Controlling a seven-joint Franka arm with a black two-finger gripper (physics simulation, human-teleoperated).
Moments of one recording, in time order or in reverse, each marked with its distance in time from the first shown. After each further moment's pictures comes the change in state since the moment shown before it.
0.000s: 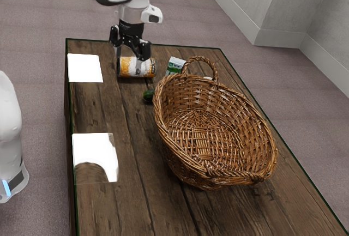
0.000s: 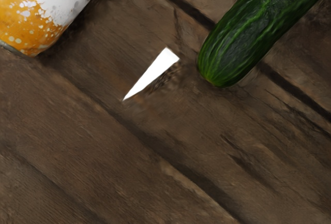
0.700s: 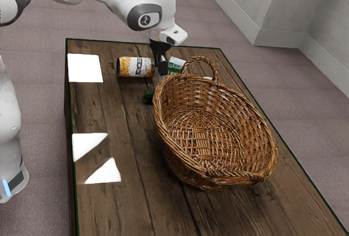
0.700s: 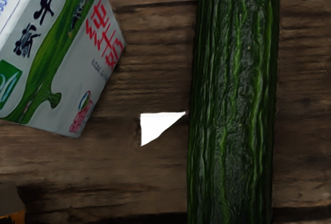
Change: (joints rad) arm -0.051 0.341 0.034 0.099 -0.038 0.364 0.721
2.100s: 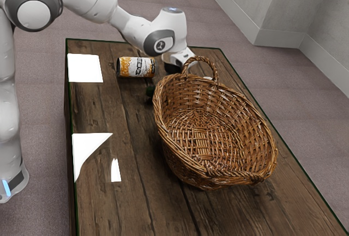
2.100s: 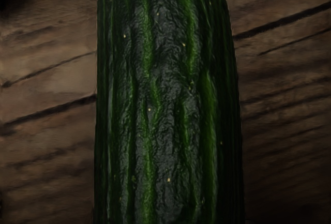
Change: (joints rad) arm -0.053 0.213 0.002 0.041 -0.176 0.210 0.298
